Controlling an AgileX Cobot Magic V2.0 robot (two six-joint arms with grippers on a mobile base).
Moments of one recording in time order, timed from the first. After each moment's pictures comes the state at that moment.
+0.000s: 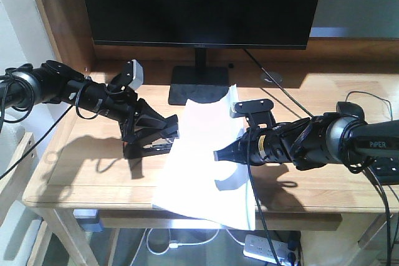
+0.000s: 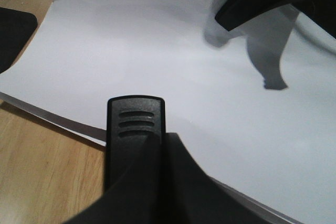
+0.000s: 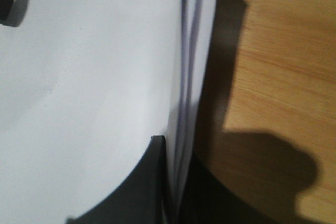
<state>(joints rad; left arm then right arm) -0.08 2.35 -1.76 -1.13 1.16 1.83 0.37 2.00 -1.04 -1.74 -0.08 1.86</state>
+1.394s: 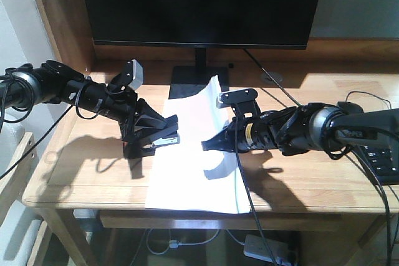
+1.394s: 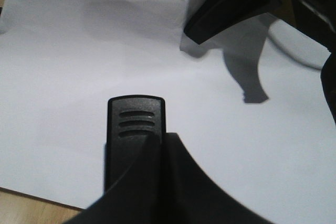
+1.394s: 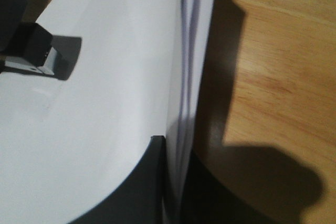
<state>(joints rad) -0.08 2.35 -1.76 -1.13 1.16 1.83 0.37 2.09 -1.19 -1.74 -0.15 1.80</state>
